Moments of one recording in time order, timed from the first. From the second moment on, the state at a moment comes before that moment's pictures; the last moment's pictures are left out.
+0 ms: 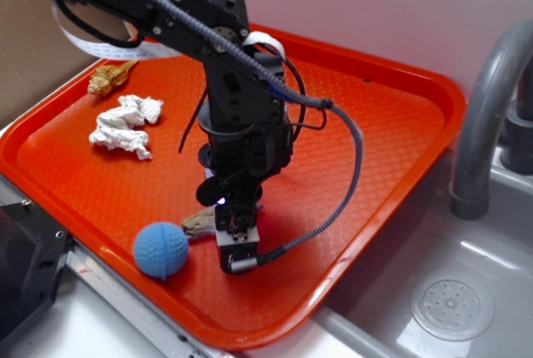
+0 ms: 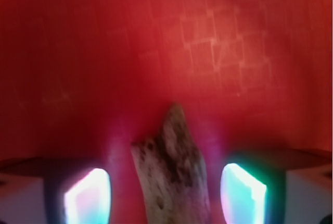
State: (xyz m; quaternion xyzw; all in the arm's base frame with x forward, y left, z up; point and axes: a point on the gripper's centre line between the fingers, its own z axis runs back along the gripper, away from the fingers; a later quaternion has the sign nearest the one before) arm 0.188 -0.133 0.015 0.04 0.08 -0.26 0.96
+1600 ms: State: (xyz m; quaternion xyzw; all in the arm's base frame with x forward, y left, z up) arm 0.247 -0.051 0.208 -0.01 -0.02 0.07 1.00
